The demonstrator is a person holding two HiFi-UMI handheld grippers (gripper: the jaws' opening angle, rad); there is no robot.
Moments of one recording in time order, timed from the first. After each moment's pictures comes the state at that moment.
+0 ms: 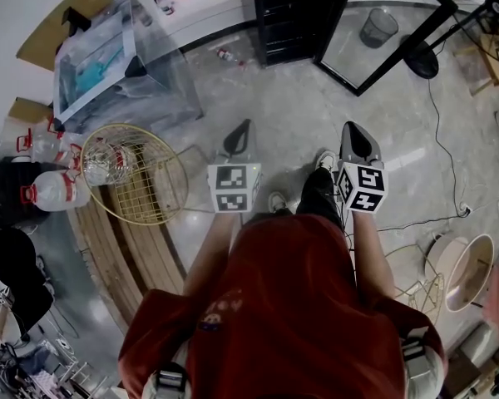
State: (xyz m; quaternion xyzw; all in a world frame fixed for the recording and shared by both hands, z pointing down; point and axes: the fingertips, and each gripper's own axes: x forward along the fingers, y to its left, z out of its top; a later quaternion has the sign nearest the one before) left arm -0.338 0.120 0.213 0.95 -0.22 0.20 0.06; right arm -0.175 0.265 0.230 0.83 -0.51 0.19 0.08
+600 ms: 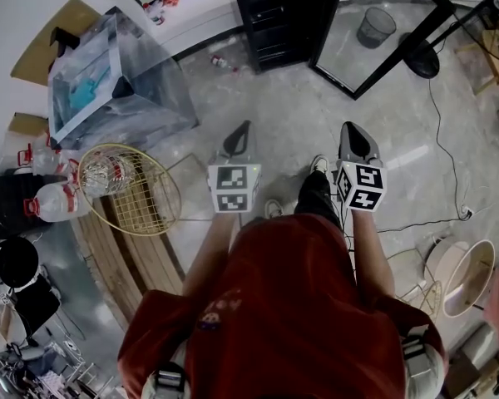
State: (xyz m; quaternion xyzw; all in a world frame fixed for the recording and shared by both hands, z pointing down) left arm -0.245 0.106 0.224 0.95 -0.21 0.23 0.04; right arm -0.084 0.250 0.249 0.83 -0.51 0.21 0.07
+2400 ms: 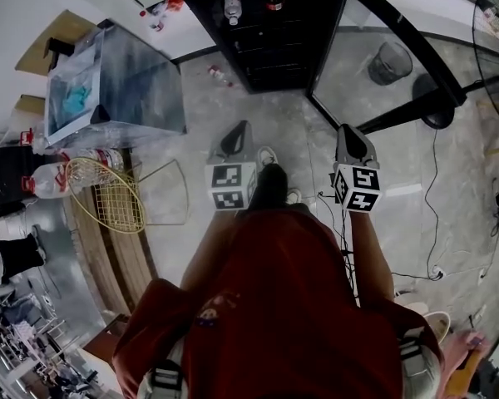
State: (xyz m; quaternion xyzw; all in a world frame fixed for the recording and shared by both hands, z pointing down) left arm 0.039 0.031 0.240 0.91 -0.33 0.23 0.09; right arm 0.224 0.146 0.269 0.76 -0.61 0.23 0.08
